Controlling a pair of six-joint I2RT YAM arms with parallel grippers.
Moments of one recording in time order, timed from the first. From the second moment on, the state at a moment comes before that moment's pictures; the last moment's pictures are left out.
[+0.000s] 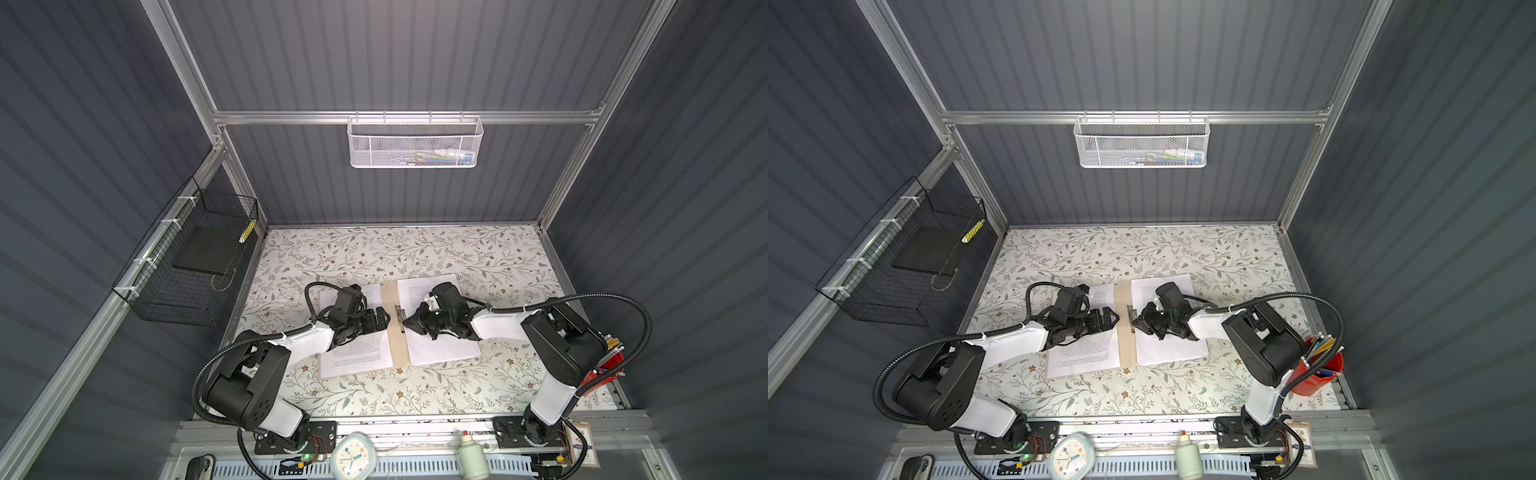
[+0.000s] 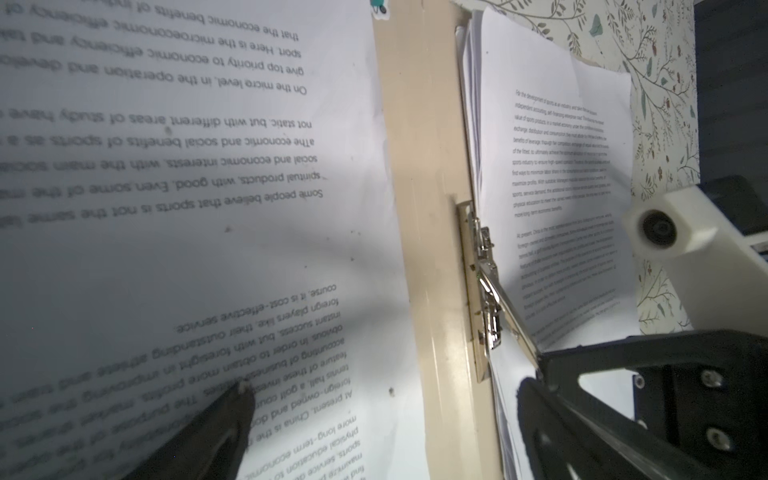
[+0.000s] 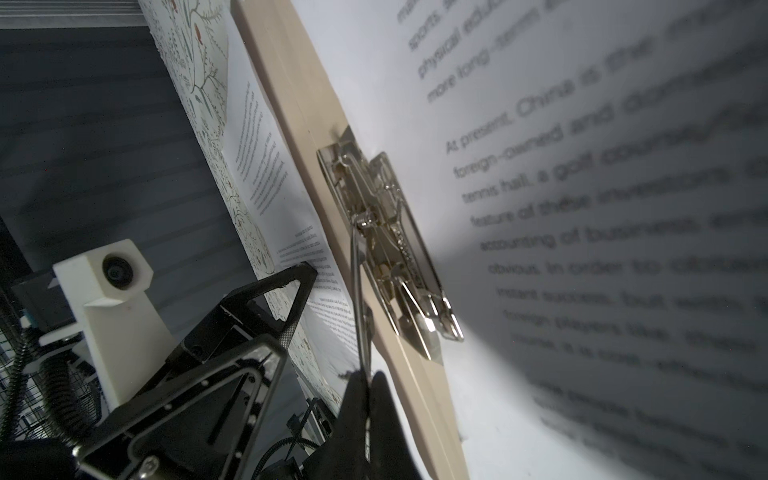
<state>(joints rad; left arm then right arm) -0.50 1.51 0.64 -0.01 0.22 -0.64 0.65 1.78 0.78 0.25 -0.48 1.27</state>
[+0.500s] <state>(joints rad) -0.50 1.49 0.62 0.01 0.20 -0.65 0.66 1.86 0.67 0.55 -0.47 1.27</state>
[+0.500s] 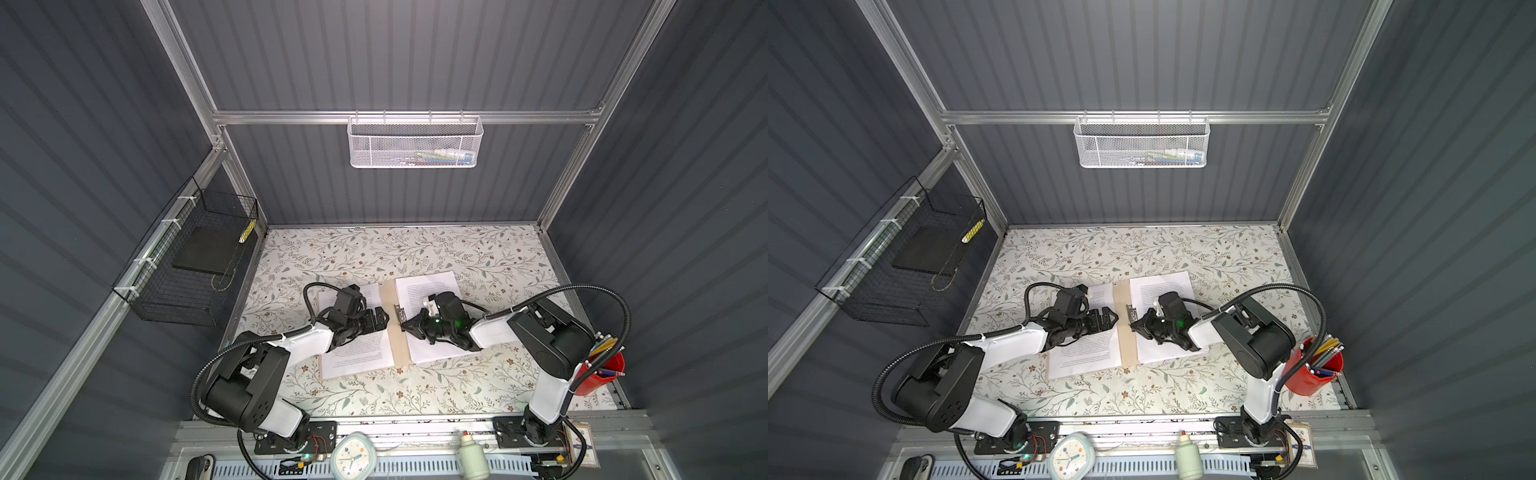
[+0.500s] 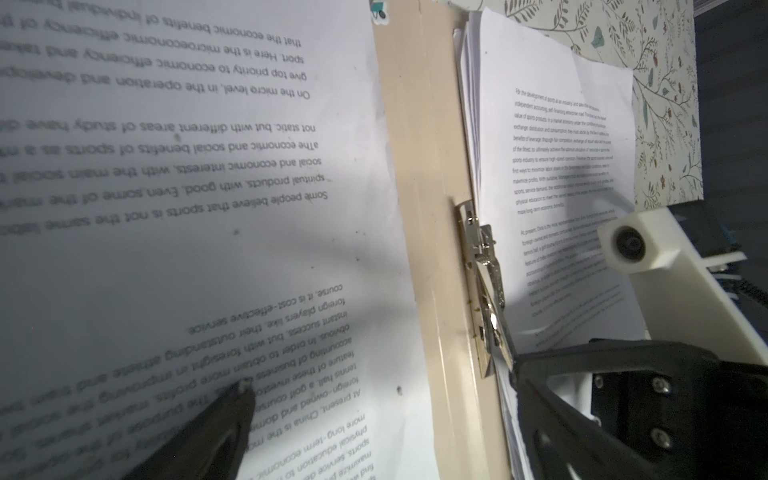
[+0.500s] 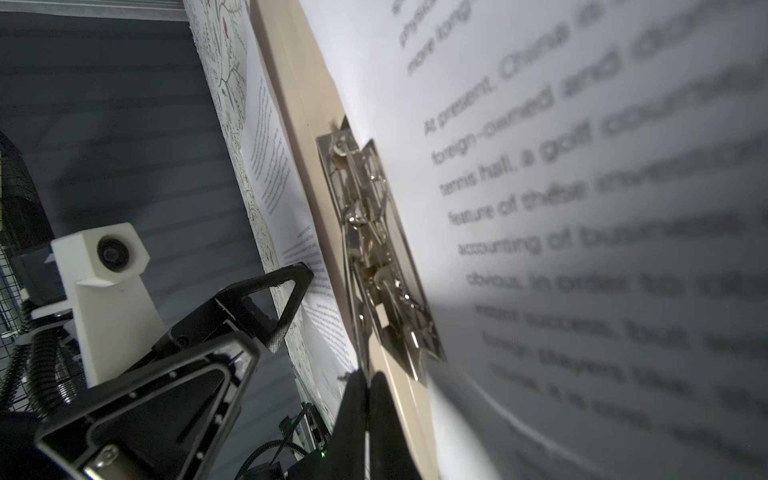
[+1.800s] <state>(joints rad) -0.50 1.48 0.57 0.07 0.12 -0.66 0.70 1.94 0.69 0.64 -0.34 1.29</state>
